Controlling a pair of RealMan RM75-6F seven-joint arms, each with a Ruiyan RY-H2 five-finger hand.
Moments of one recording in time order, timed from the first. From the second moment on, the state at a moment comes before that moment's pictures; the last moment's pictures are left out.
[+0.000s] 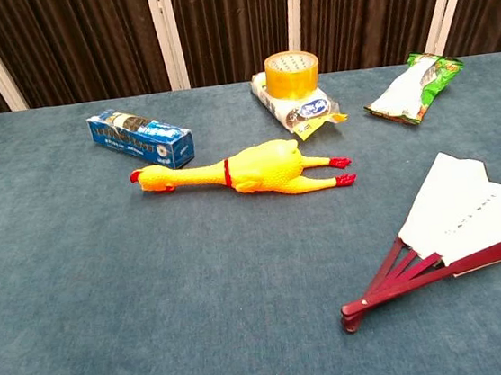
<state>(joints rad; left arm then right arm) -0.04 -1.18 -0.06 -1.64 1.51 1.58 0.18 0.10 -1.22 0.05 -1.57 -1.56 1.49 -0.14</state>
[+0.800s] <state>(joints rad) -0.03 -1.17 -0.04 -1.66 1.54 1.60 0.18 0.12 -1.26 0.02 -1.58 -1.59 1.44 -0.14</state>
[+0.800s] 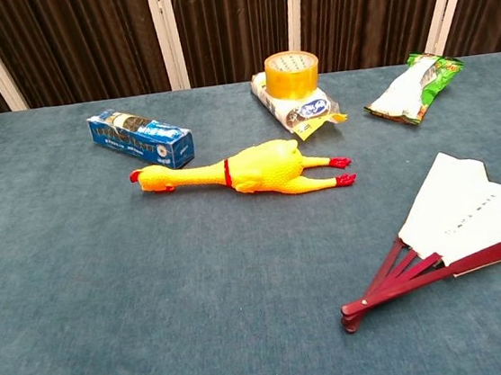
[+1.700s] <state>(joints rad) -0.02 -1.16 -0.05 -1.68 1.50 1.59 0.18 0.15 -1.46 -0.05 -1.52 -1.64 1.36 -0.27</state>
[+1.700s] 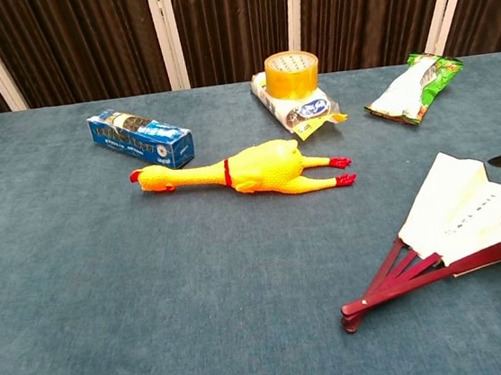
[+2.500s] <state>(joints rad) -0.02 -1.16 -0.05 -1.67 1.49 1.58 0.18 0.19 -1.61 0.00 -1.33 -1.58 1.31 -0.26</state>
